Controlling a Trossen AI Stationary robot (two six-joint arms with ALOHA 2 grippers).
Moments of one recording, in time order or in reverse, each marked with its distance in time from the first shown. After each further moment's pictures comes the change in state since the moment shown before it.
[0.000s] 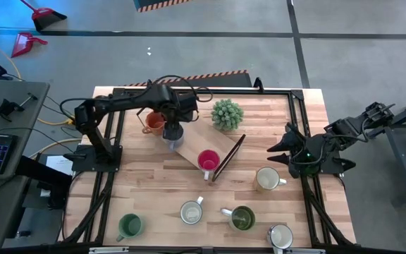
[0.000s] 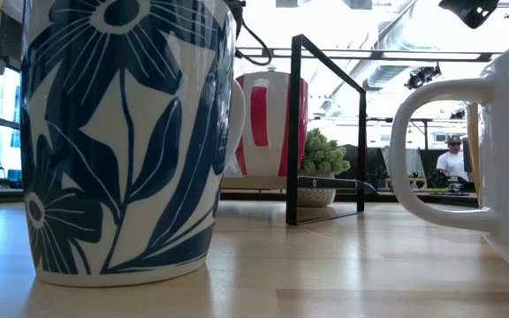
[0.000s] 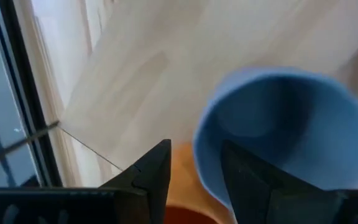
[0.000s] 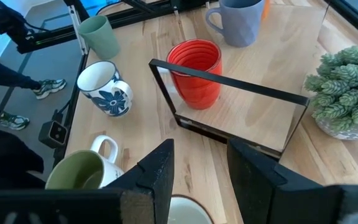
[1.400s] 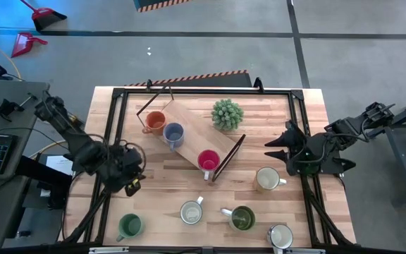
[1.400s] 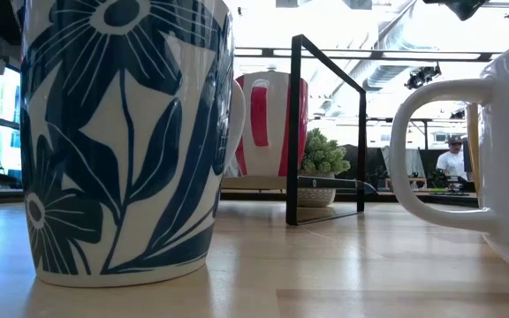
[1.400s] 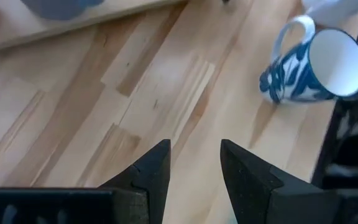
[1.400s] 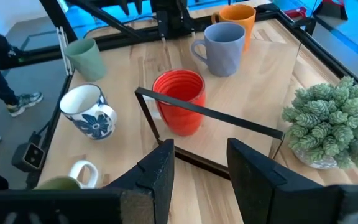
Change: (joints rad) left arm -1.056 -0.697 -0.623 0.261 -0.276 -1.560; right arm -0.001 0.006 0.000 0.075 0.109 -0.071
